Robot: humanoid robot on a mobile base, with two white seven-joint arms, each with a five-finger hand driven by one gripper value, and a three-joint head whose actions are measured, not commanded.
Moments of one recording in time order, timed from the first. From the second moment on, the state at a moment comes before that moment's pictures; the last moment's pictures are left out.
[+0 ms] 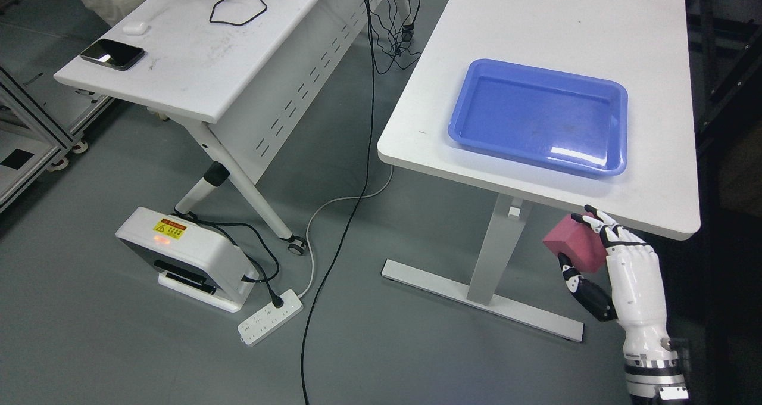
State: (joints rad) left arm -0.07 0.00 0.09 0.00 0.00 -0.10 -0.08; right arm 0.24 -0.13 0.09 -1.72 0.97 -0.33 -0.37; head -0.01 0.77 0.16
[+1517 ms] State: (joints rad) left arm -0.07 0.00 0.09 0.00 0.00 -0.10 -0.08; right arm 0.23 -0.12 0.11 -1.72 0.97 -0.33 -0.36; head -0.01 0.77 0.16
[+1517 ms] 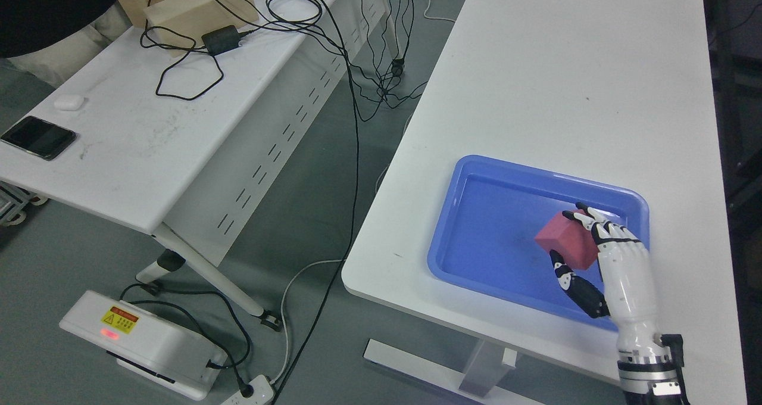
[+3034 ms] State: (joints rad) left arm -0.07 0.00 0.09 0.00 0.00 -0.10 -0.08; right arm 0.23 -0.12 0.05 -1.72 0.44 -0.26 -0.06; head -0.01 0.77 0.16
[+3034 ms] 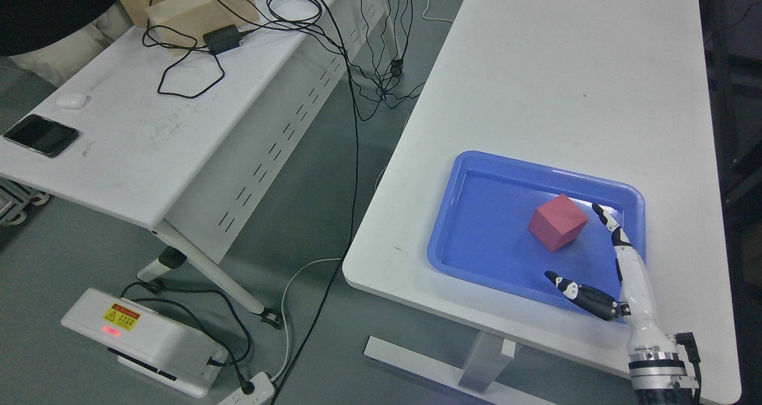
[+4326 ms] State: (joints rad) left arm -0.07 0.00 0.09 0.00 0.00 -0.10 -0.08; right arm 0.23 -0.08 0.00 -1.72 0.01 -0.16 -0.01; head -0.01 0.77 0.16
